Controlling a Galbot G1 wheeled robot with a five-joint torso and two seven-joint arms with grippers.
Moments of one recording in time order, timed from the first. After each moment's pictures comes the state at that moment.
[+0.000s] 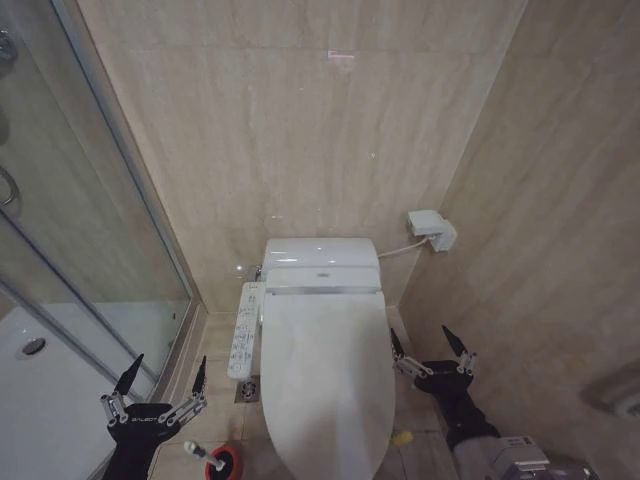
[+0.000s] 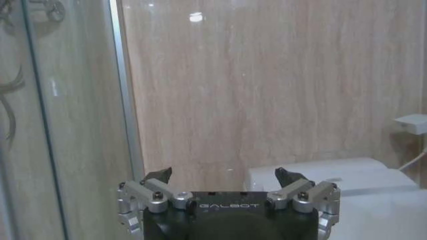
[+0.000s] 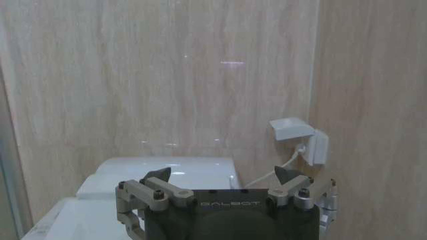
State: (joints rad) left arm 2.09 -1.31 -0.66 -2.50 -0.13 -0.18 -0.13; right arm -1.85 1.52 0.53 2.50 0.04 -0.14 0.03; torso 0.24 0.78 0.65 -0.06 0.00
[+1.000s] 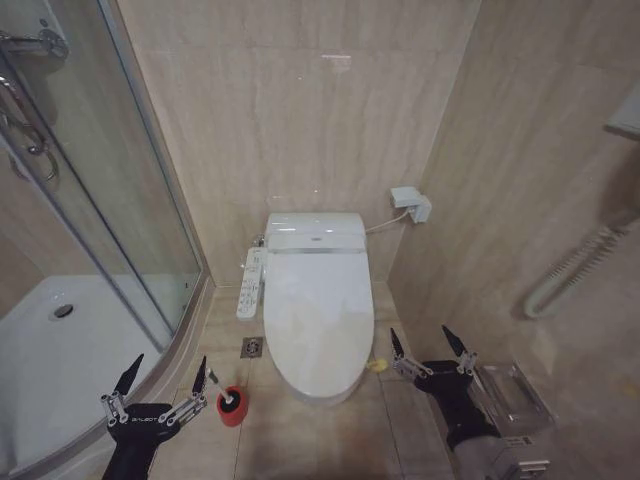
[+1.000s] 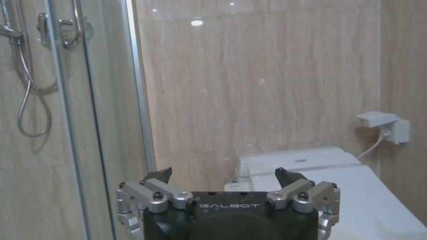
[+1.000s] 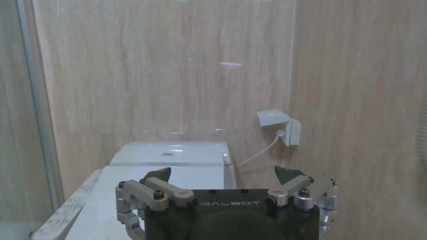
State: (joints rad) left arm 2.09 -1.31 -0.66 -2.50 -0.13 -0.18 -0.13; right arm -1.85 1.52 0.53 2.50 0.04 -0.14 0.03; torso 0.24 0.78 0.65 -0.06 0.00
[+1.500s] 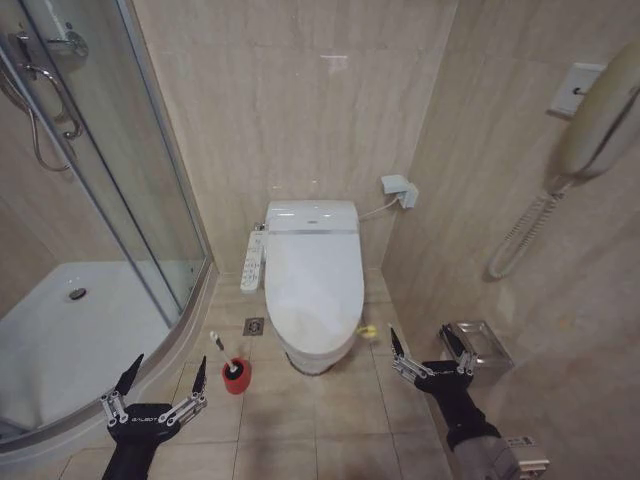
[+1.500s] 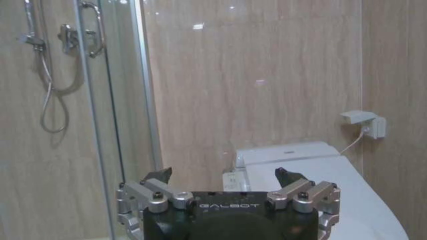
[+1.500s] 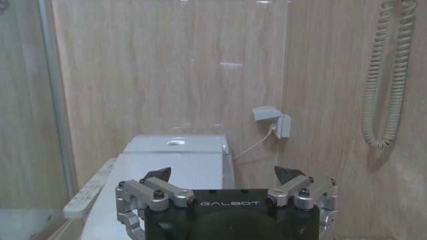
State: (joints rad) left arm 2.09 -1.31 -0.66 -2.50 -0.13 -0.18 -0.13; right arm -1.85 1.52 0.53 2.50 0.04 -0.14 0.03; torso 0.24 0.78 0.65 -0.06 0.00
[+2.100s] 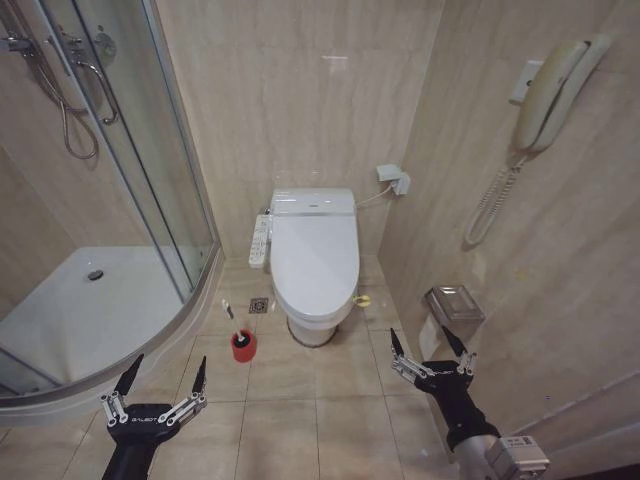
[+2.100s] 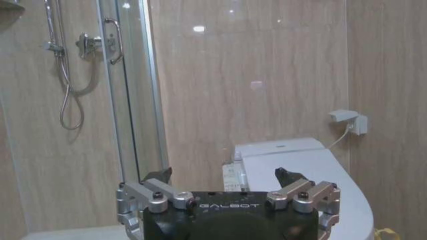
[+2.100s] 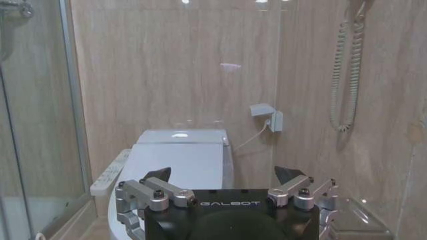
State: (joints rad) left arm 2.09 -1.31 -0.66 -2.50 -0.13 -0.18 -0.13; right arm -1.85 1.52 0.53 2.50 0.04 -0.14 0.03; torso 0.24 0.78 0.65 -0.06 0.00
